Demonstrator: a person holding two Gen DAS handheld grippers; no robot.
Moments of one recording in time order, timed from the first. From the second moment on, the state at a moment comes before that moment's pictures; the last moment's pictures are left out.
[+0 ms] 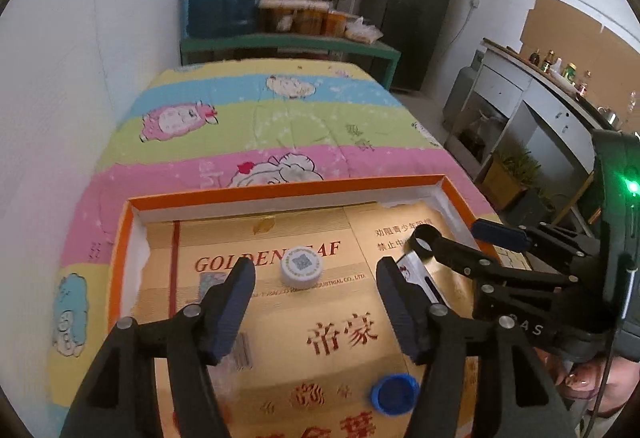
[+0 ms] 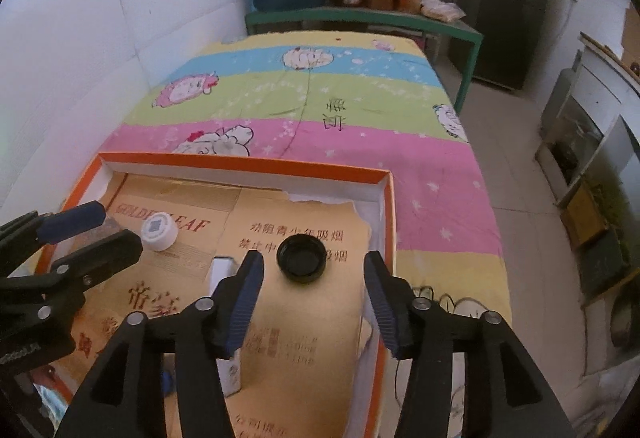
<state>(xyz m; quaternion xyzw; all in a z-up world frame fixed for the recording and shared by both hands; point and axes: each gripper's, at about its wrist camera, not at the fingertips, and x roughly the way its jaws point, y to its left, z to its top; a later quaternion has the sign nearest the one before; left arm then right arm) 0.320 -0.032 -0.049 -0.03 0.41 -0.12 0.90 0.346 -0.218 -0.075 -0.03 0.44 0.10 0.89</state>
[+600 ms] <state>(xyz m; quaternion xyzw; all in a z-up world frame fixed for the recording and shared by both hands) 0.224 0.008 -0.024 -0.03 0.36 -0.11 0.93 0.221 -0.195 -0.029 -0.02 0.36 0.06 0.93</state>
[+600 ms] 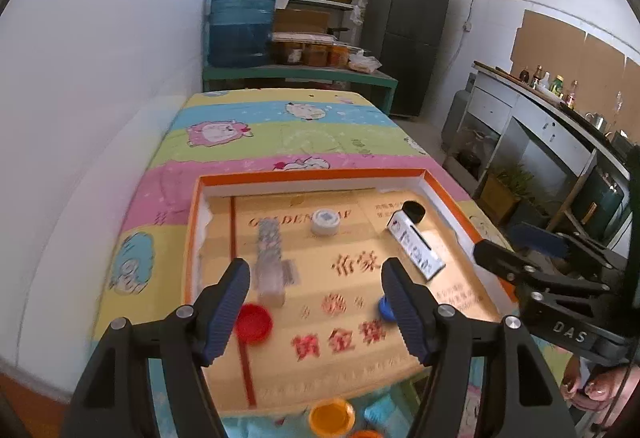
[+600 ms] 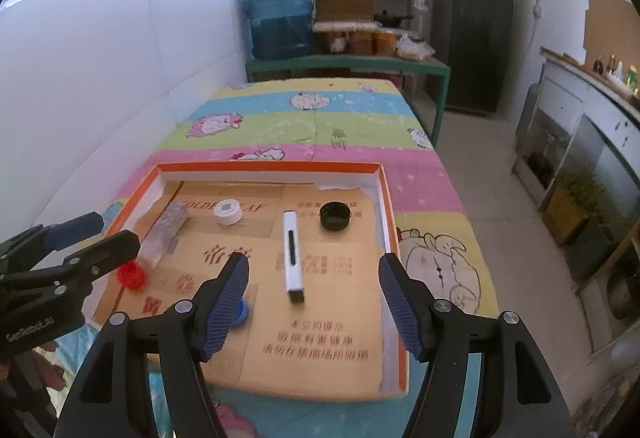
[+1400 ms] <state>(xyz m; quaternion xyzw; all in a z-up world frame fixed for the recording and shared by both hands) 0.109 0.031 -0.010 -0.03 0.34 -0.05 0.94 0.096 -0.168 -0.021 0.01 0.35 0.07 0.93</state>
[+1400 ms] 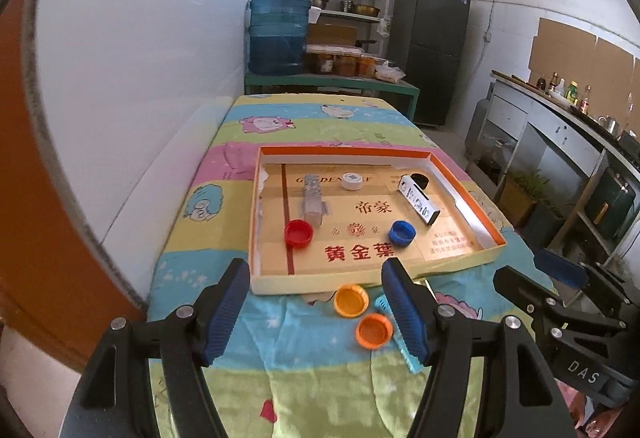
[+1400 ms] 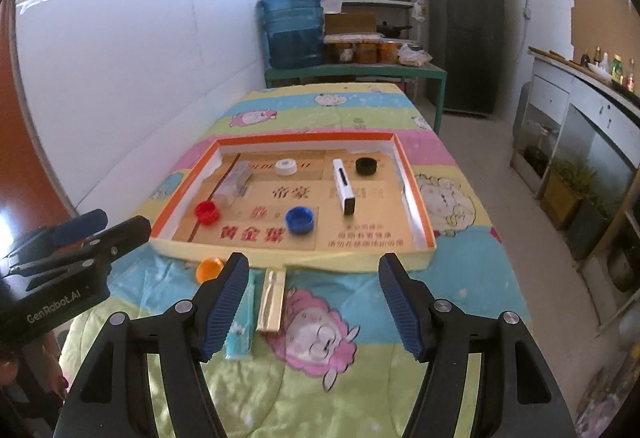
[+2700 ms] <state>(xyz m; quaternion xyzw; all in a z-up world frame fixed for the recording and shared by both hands) 0.095 0.051 -0.050 -0.05 0.38 -0.06 0.92 0.145 -0.120 -0.105 -0.06 0.44 0.10 0.89</state>
